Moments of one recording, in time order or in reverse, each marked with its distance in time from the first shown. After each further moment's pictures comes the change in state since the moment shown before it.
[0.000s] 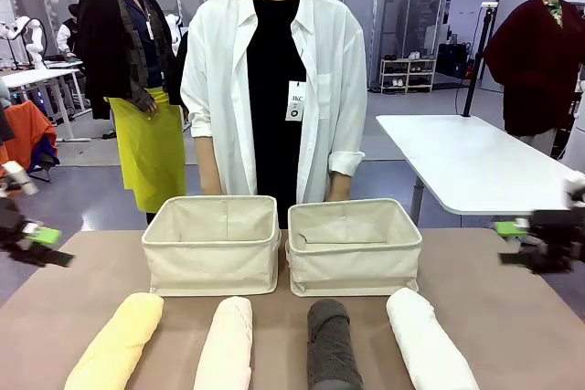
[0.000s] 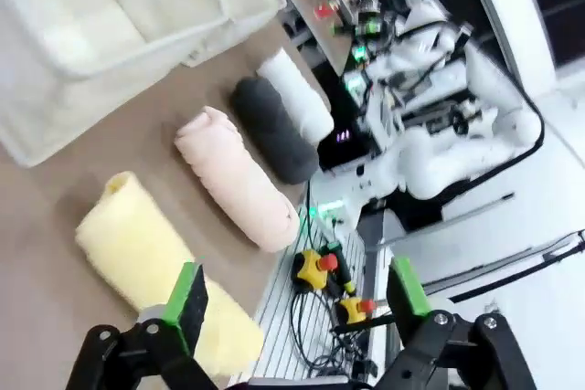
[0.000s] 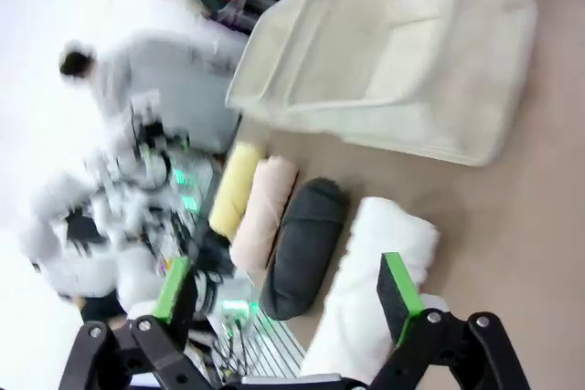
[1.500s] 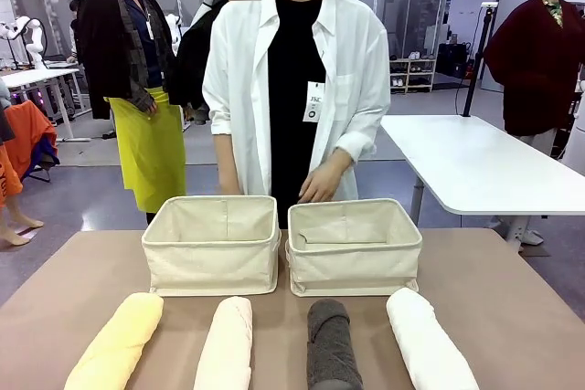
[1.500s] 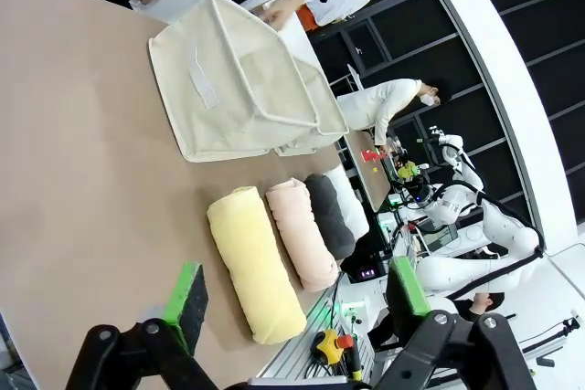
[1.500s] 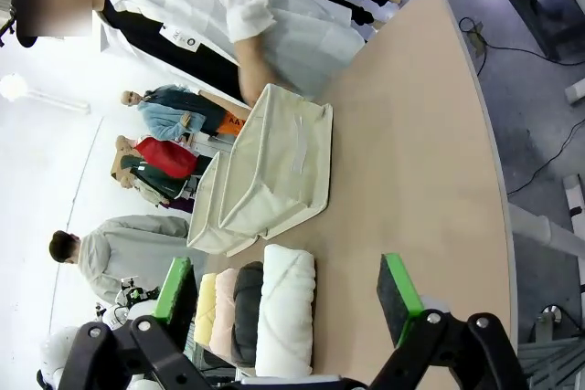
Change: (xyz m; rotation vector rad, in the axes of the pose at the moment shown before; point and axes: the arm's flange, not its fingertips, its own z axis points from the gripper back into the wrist) left arm -0.088 0.012 0.163 0.159 -0.403 0.147; right arm -0.063 -0.033 0.196 -0.153 -0.463 -0.156
